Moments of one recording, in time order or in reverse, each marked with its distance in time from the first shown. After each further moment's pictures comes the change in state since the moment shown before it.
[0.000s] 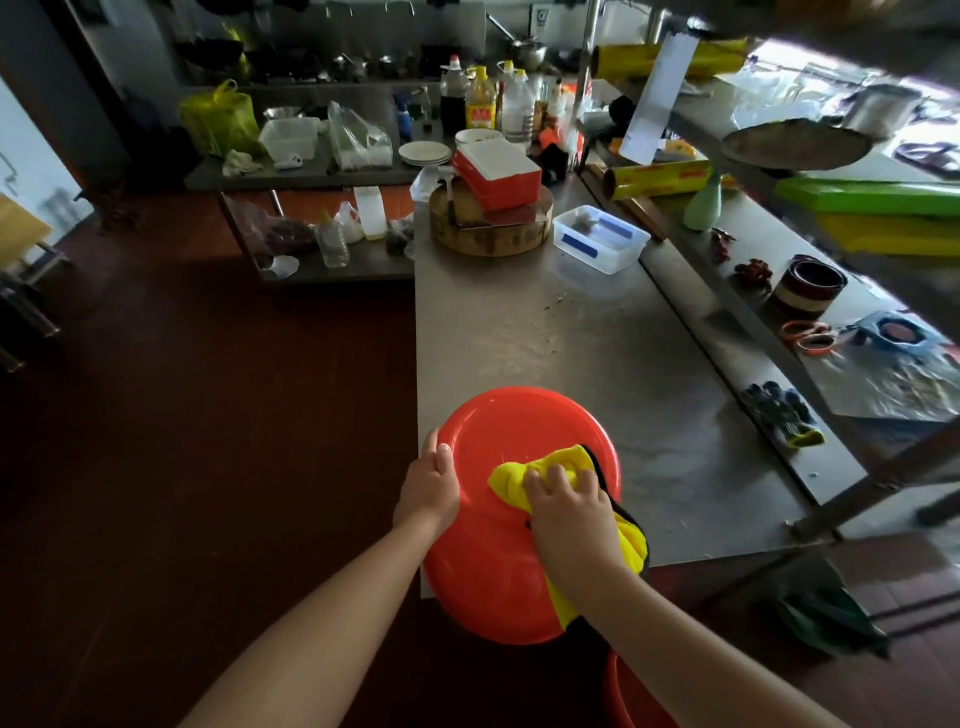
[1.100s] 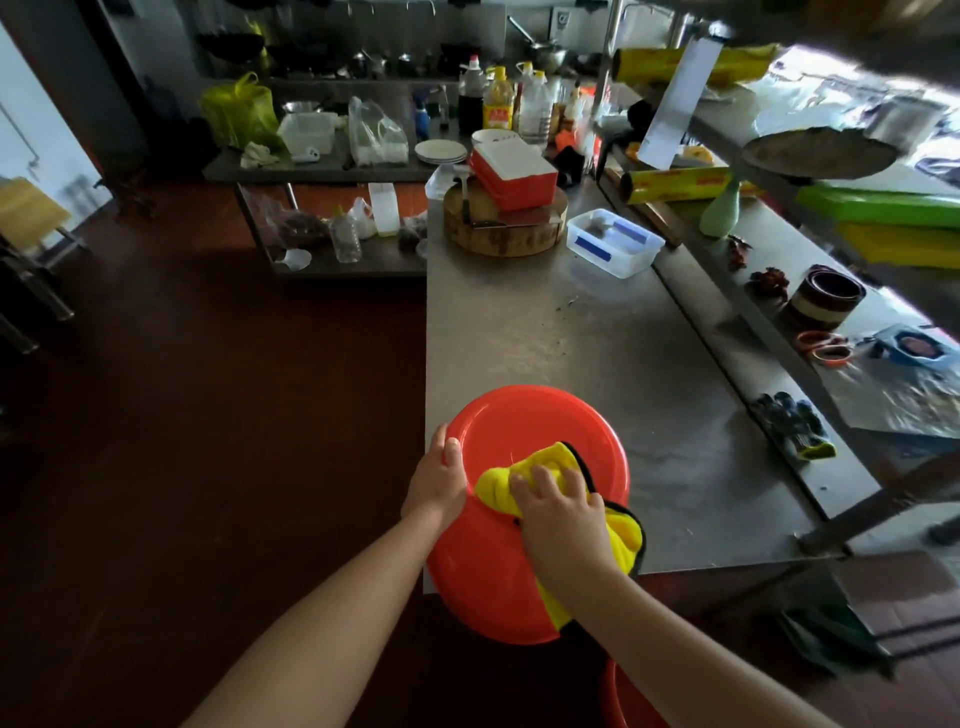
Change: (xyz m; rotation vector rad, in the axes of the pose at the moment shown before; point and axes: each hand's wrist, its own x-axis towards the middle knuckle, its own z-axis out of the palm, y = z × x) left_hand 0.011 -0.008 0.007 -0.076 0.019 -0.003; right_hand -0.002 -0.015 0.005 0.037 -0.008 -0.088
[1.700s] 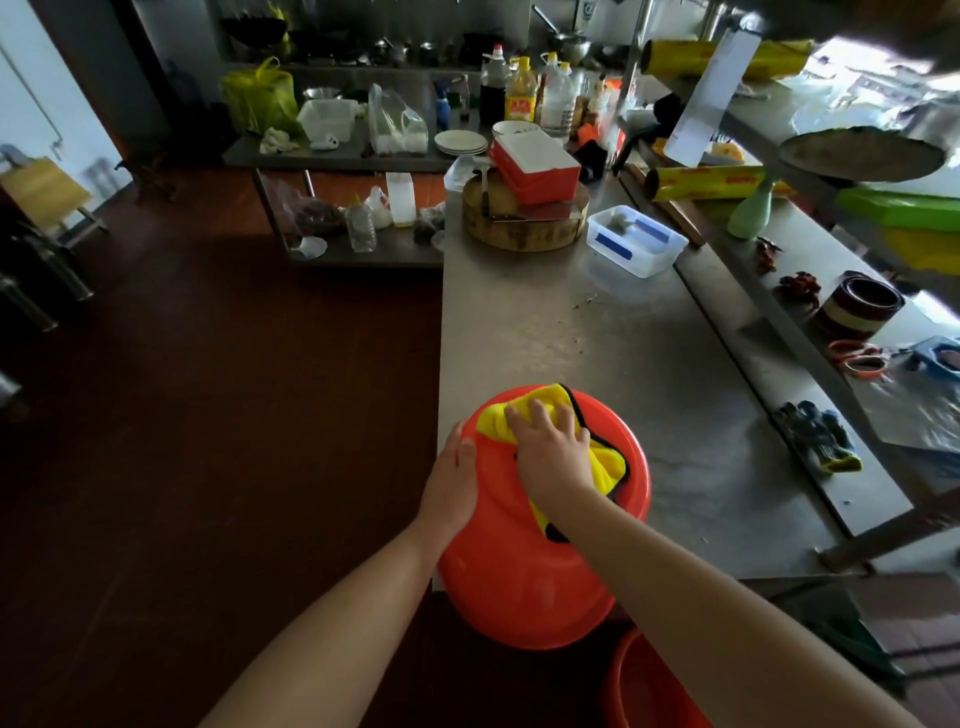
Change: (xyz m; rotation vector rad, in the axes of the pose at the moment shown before) left_hand -0.001 -0.003 -0.001 -0.225 -0.011 0.053; right_hand 0.090 -0.011 -0.013 0.060 0.076 0.001
